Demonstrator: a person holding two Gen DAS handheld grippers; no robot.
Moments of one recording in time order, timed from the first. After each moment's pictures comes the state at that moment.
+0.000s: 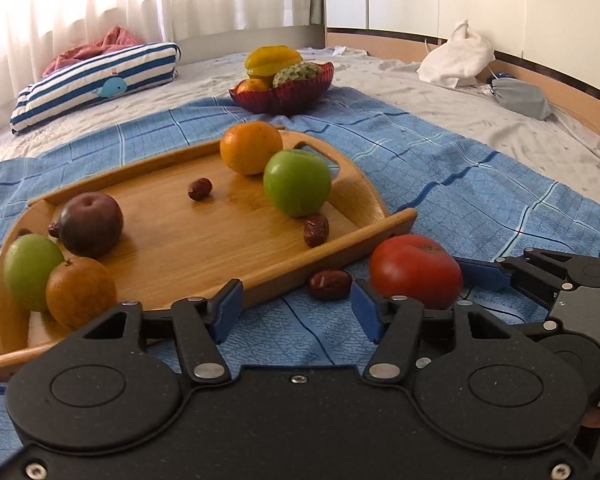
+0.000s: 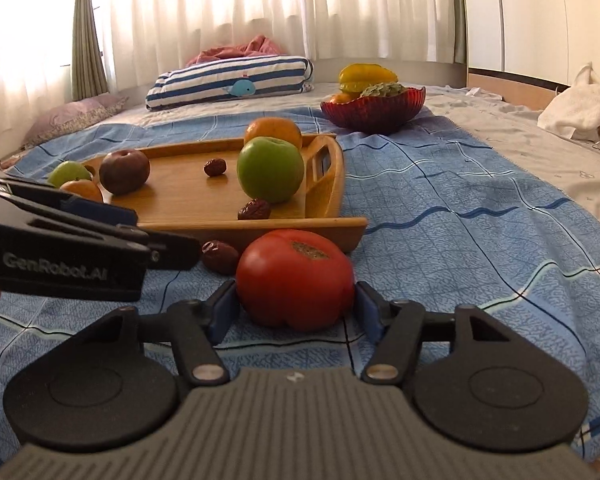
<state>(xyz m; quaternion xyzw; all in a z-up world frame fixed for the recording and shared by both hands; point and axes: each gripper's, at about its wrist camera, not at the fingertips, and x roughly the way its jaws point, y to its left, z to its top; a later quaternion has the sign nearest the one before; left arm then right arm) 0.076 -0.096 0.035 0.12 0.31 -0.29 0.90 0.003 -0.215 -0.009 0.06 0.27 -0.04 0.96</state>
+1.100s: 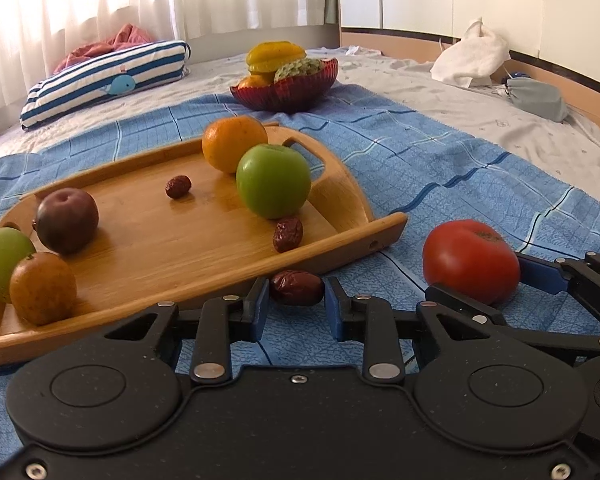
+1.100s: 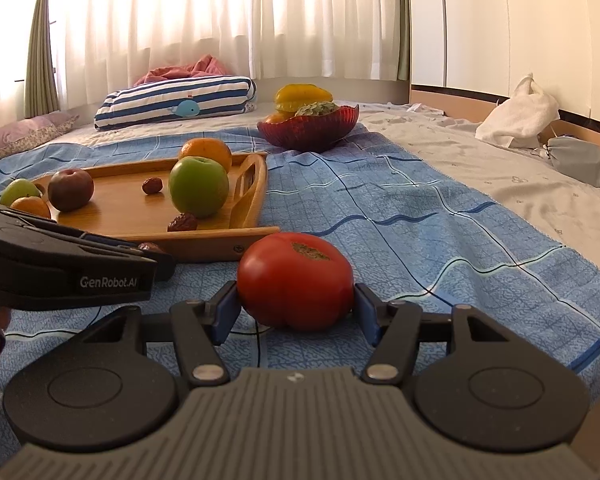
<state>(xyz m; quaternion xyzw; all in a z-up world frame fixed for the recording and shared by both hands) 0.073 -0.135 0.017 0.11 0.31 -0.26 0.91 -0.020 -0.233 -0.005 0.04 0.24 -0.13 0.96</state>
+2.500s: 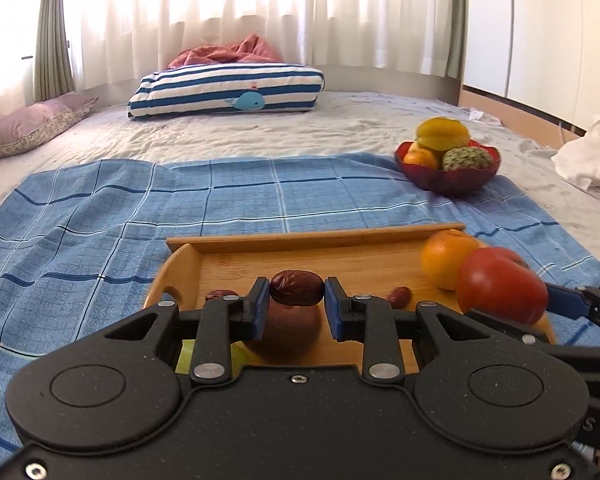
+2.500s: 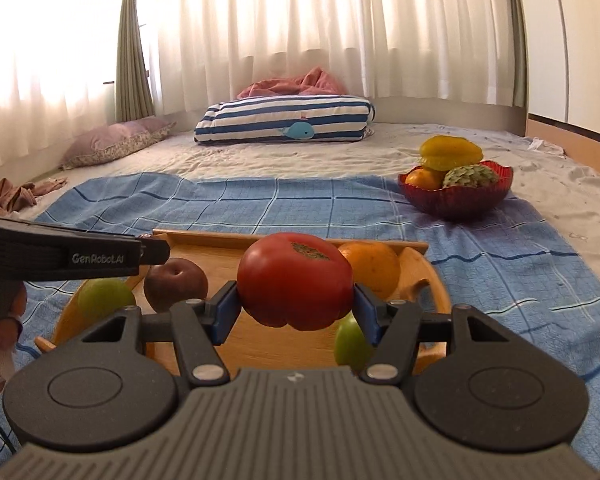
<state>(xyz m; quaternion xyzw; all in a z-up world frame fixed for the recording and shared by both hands) 0.202 -0.004 0.089 0.03 0.29 -0.12 0.95 0.122 -0.171 0.061 0.04 0.24 0.04 0.97</state>
